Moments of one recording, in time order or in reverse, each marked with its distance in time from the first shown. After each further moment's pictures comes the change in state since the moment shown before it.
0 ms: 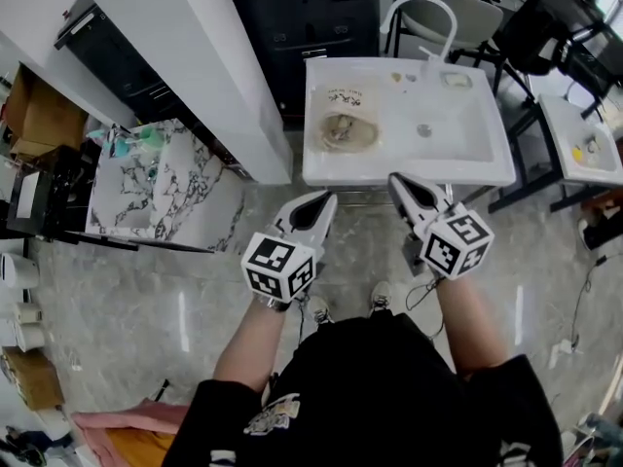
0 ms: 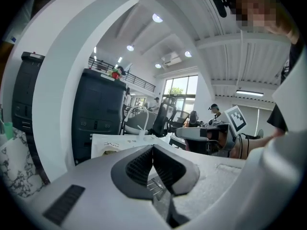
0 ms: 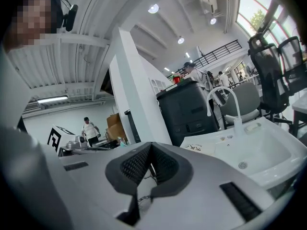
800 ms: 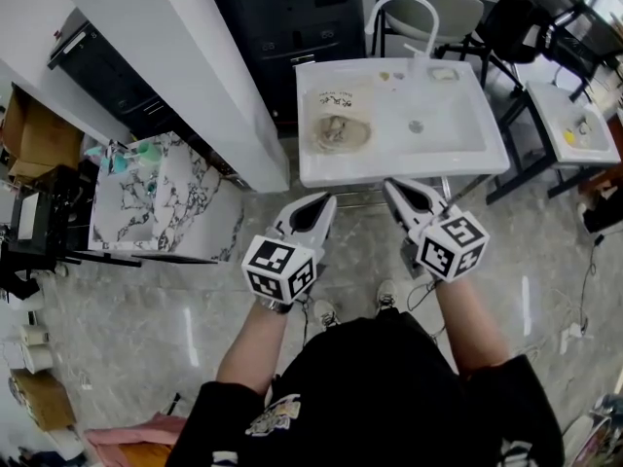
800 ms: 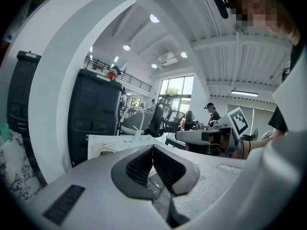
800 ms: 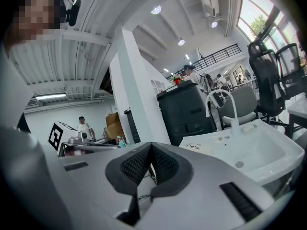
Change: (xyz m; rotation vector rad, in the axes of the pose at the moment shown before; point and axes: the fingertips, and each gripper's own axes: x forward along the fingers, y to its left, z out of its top) left arm -0.011 -0.016 0.006 0.013 0.002 -0.049; right arm -0.019 0.022 -0.003 -0.027 -0.002 -0.030
